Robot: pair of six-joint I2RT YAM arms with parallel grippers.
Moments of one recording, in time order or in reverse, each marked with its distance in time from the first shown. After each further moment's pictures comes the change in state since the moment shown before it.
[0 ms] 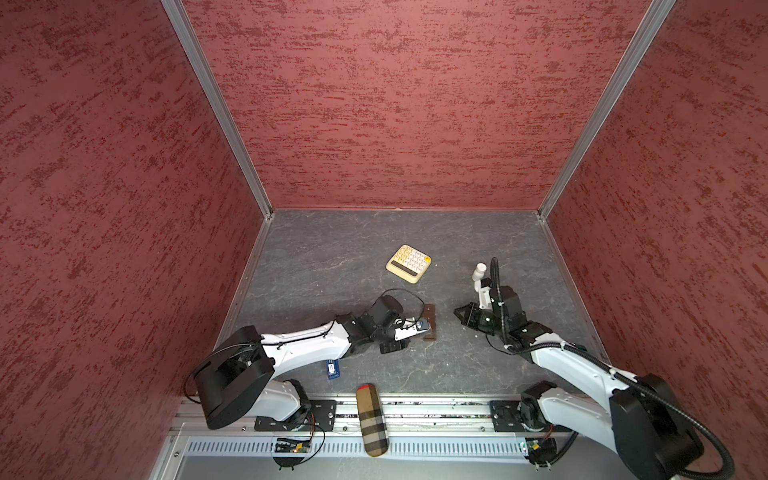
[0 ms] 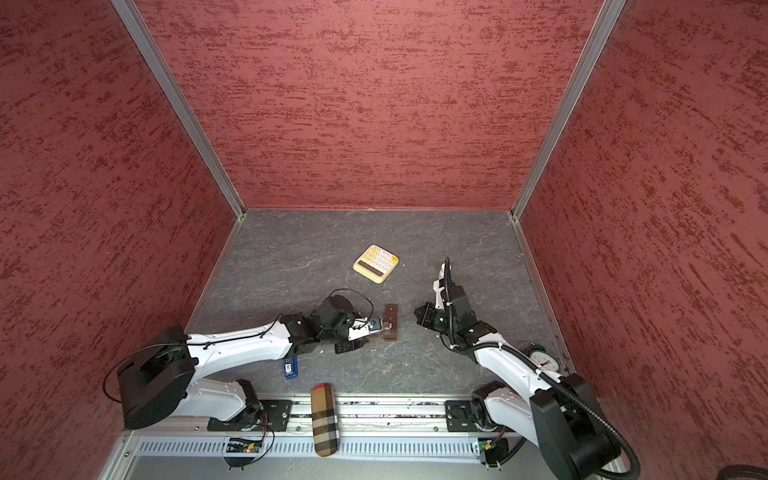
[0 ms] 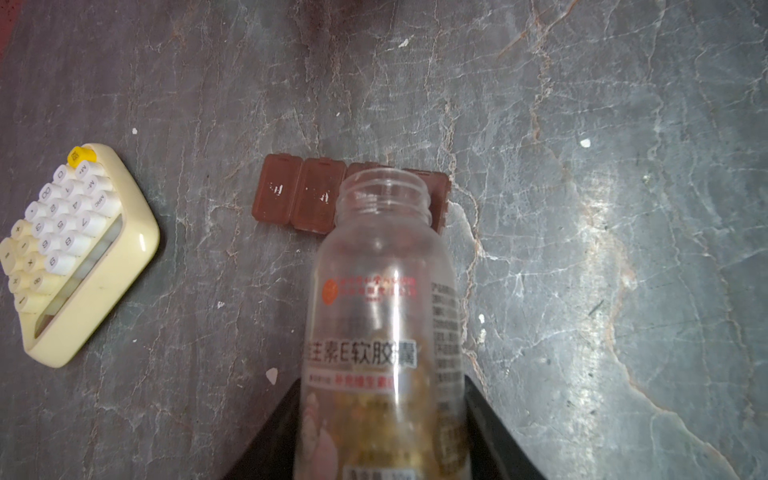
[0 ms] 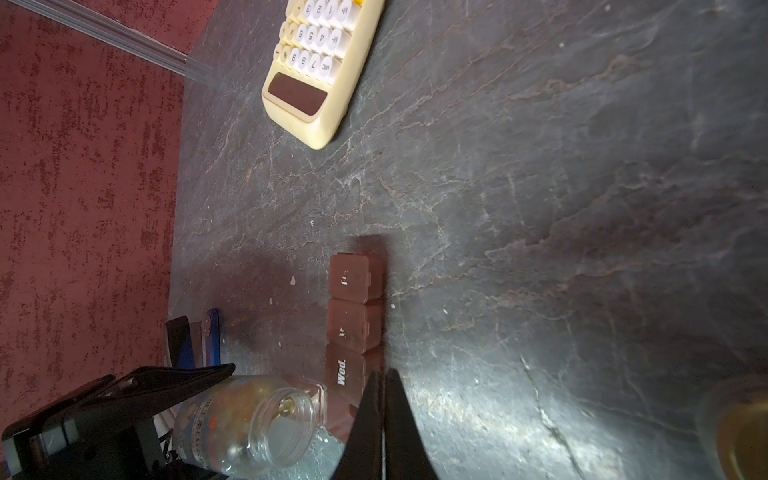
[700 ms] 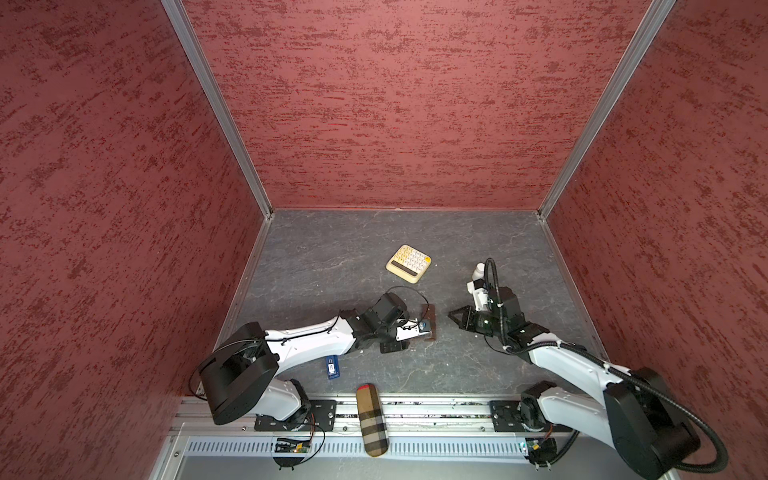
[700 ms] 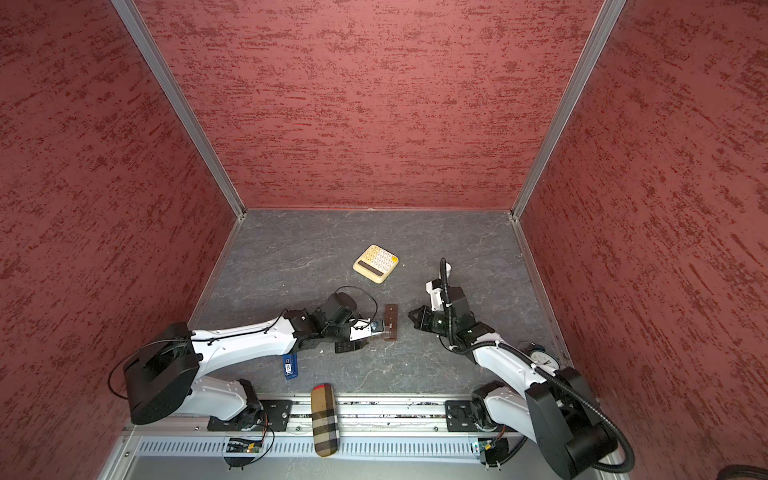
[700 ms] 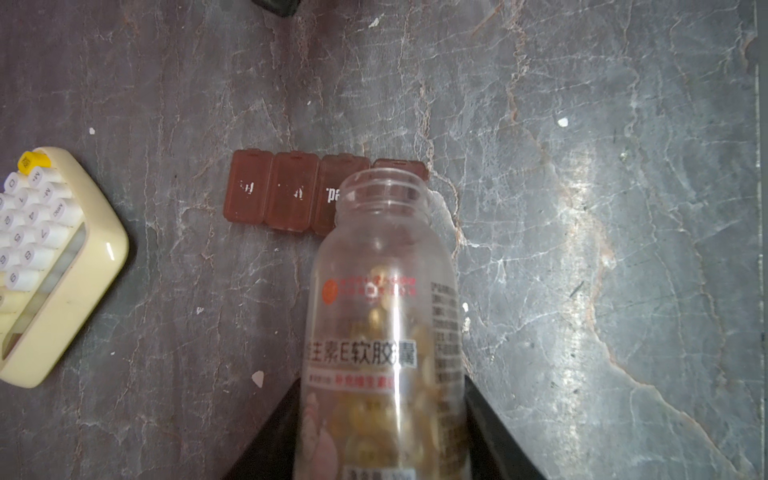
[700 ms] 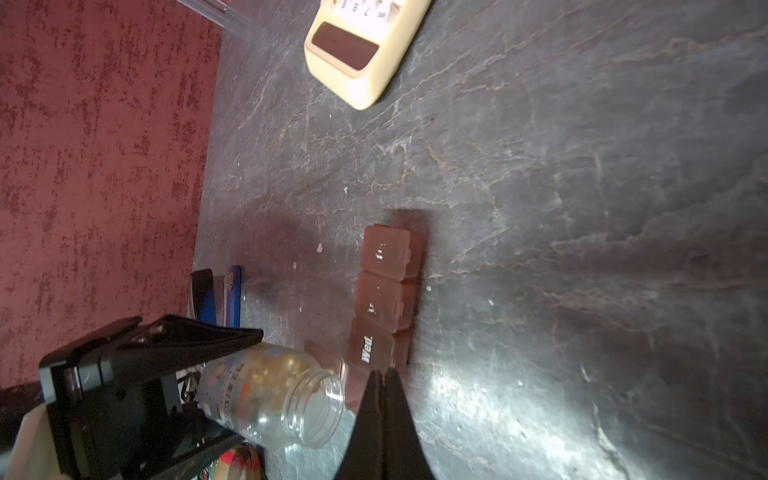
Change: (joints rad) left arm 0.002 0.038 0.061 -0.100 0.027 0.045; right arm 0.002 -0.006 -0.050 0.074 -0.133 -0.102
